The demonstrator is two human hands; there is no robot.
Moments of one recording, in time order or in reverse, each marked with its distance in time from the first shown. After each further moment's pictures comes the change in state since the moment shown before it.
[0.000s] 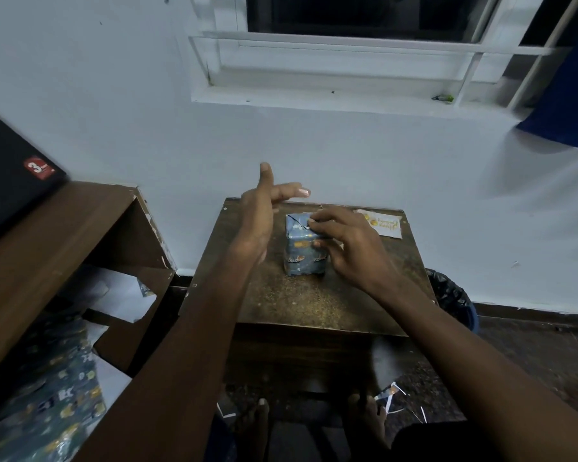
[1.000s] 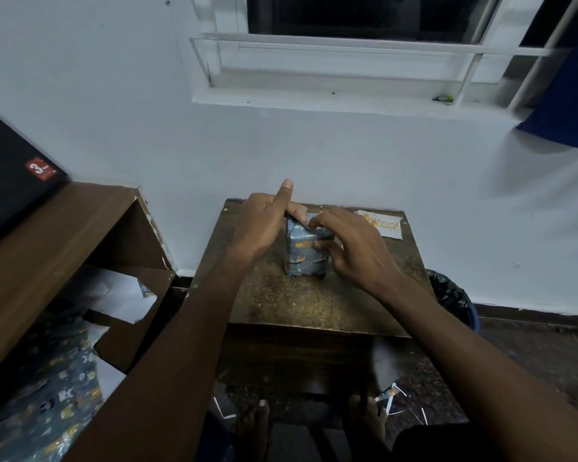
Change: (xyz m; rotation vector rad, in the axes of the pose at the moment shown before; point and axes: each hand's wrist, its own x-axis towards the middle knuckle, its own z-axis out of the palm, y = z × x) left_hand 0.001 -0.008 -0.009 0.356 -0.097 0.108; right_hand 0.003 -0.003 -0.008 -0.070 -0.113 -0.014
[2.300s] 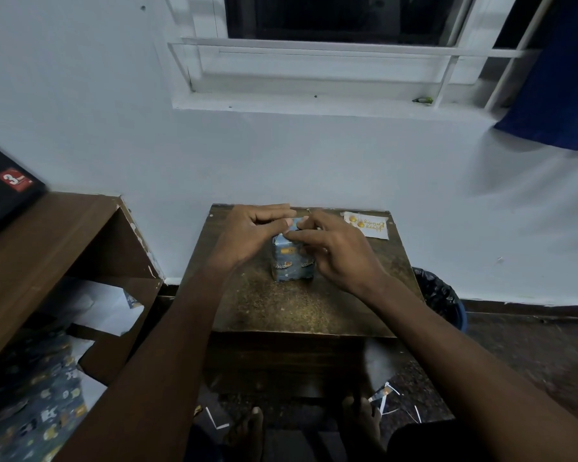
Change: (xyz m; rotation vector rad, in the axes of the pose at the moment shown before) left_hand 0.005 -0.023 -0.003 -0.007 -0.101 0.095; right_hand 0.001 -0.005 -0.002 -0.006 -0.032 0.005
